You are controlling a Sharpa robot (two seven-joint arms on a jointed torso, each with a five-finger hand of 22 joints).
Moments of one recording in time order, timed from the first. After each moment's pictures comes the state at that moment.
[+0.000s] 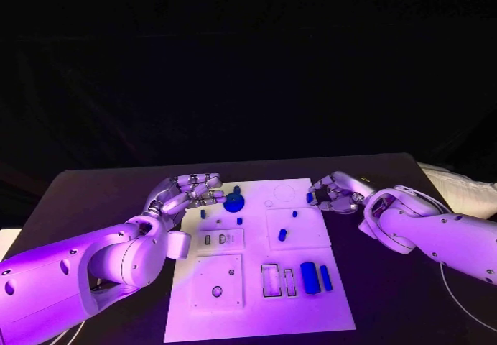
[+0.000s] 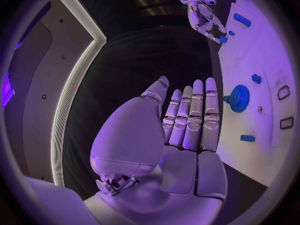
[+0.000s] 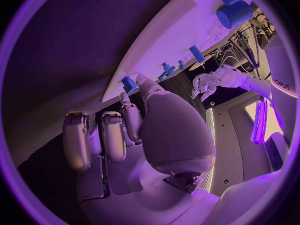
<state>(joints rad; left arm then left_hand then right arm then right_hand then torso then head) 1.13 -0.88 -0.01 1.67 0.03 -0.40 0.48 1.43 -0.04 0.12 0.09 0.14 0.97 0.20 0.13 0.07 1.07 0.16 0.09 0.07 1.11 0.11 0.14 0.18 0.17 1.06 0.22 0.14 0.07 1.13 -0.93 0.01 1.39 -1.31 -0.39 0.06 1.36 -0.12 0.20 0.11 0.20 0.96 0.15 0.07 0.07 1.43 0.06 1.30 1.31 1.47 -0.01 1.52 1.31 0.04 1.46 0.09 1.51 1.31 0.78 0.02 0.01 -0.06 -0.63</state>
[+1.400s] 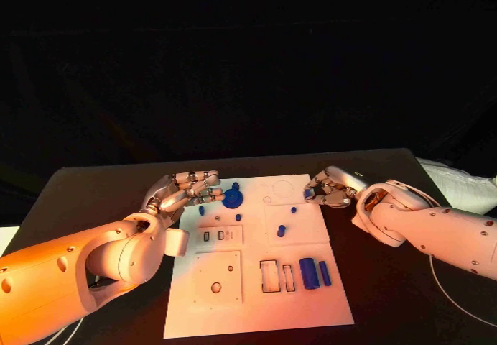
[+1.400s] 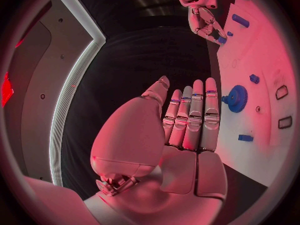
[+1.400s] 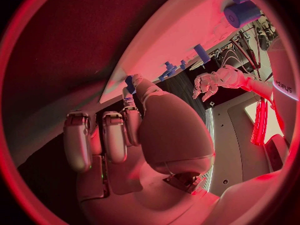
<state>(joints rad) 1.13 -0.88 -0.01 1.67 0.03 -0.39 0.47 1.44 -0.03 0.13 0.08 0.14 0.97 0.20 0.13 0.07 1.07 0.16 0.08 0.07 1.11 0.11 0.14 0.18 0.17 1.06 0.22 0.14 0.07 1.13 -0.90 0.02 1.35 -1.31 -0.40 0.06 1.39 -0.05 0.26 0.06 0.09 1.13 0.11 0.11 0.08 1.47 0.03 1.34 1.31 1.46 -0.04 1.53 1.31 0.04 1.47 0.07 1.51 1.31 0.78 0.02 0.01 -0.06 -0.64</state>
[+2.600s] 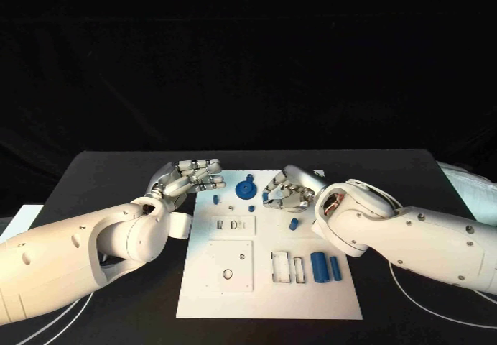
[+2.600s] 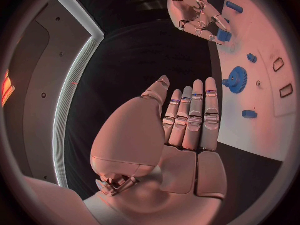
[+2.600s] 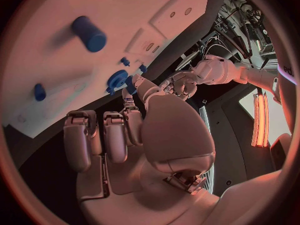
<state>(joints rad) 1.13 -0.89 -0.01 1.61 0.04 -0.38 0.46 1.44 -0.03 0.12 0.07 0.13 0.96 0.21 0.12 0.07 1.07 0.16 0.07 0.07 1.11 0.11 0.13 0.18 0.17 1.07 0.22 0.13 0.07 1.14 -0.75 0.01 1.65 -1.37 -0.39 -0.30 1.34 -0.02 0.29 0.04 0.18 1.13 0.10 0.09 0.09 1.46 0.02 1.33 1.31 1.47 -0.05 1.53 1.31 0.04 1.47 0.06 1.51 1.31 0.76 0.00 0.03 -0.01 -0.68</state>
